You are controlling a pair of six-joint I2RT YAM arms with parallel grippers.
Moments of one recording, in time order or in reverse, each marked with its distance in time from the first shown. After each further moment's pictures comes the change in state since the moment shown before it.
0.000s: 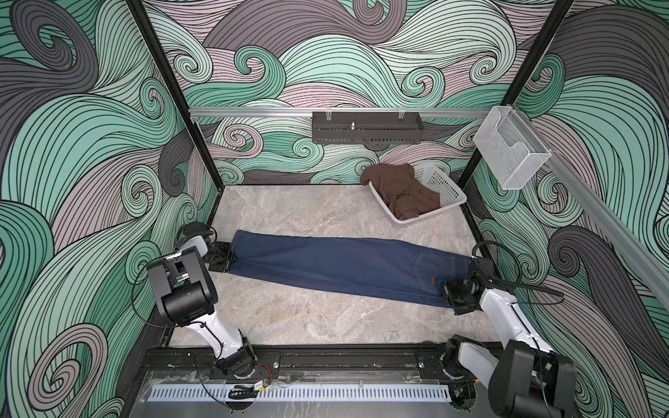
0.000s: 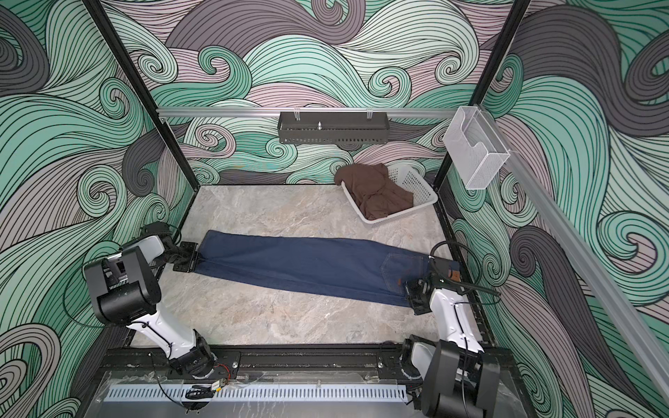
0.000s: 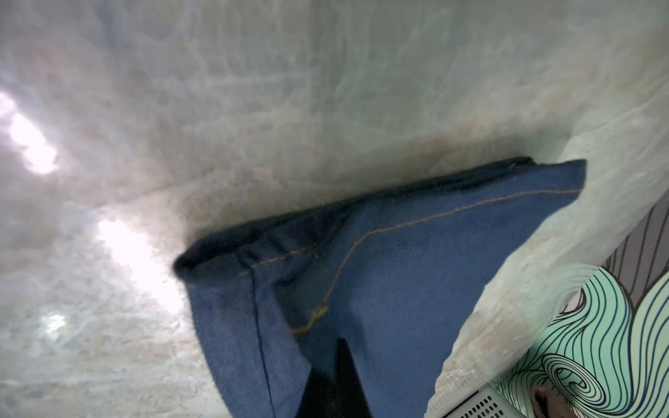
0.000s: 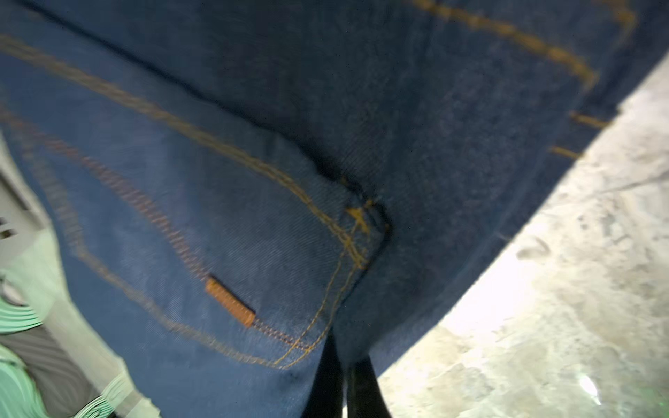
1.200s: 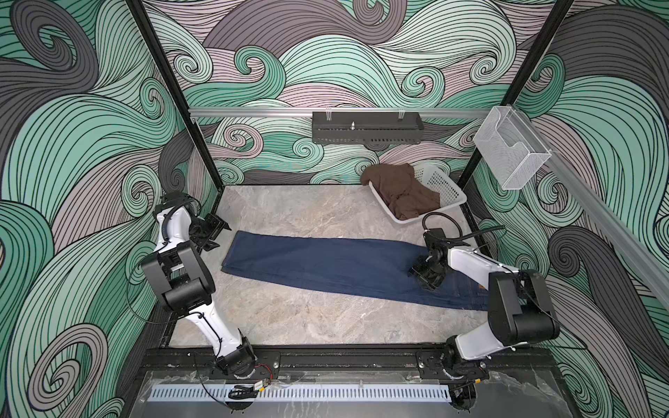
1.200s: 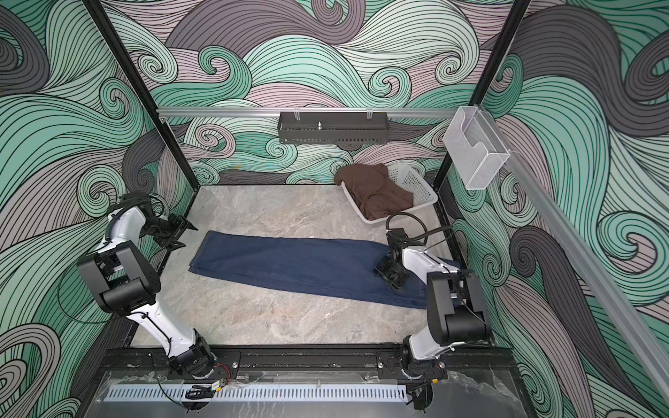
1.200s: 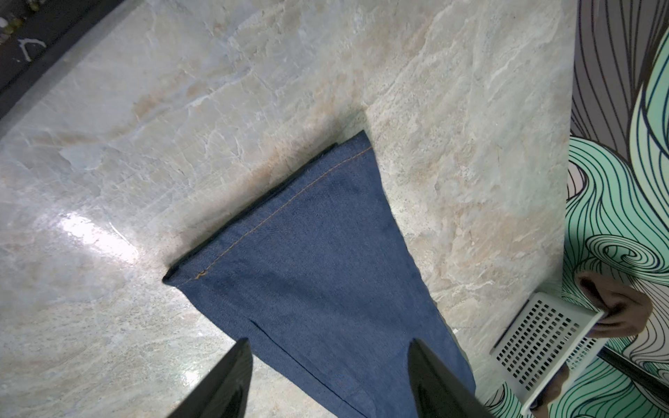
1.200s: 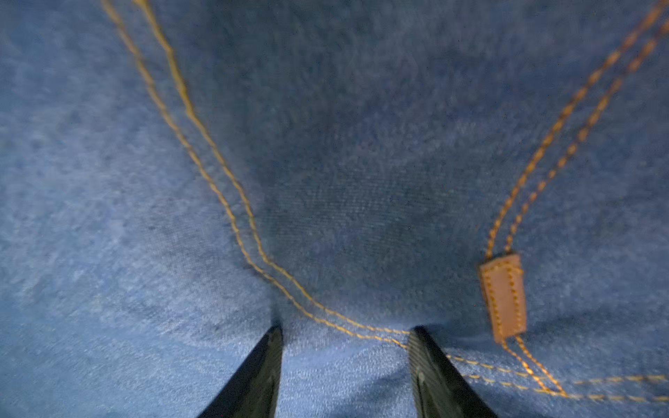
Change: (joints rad) left arm 0.008 0.104 0.538 -0.465 0.031 0.493; right arm 0.392 0.500 0.353 0.013 0.079 -0.273
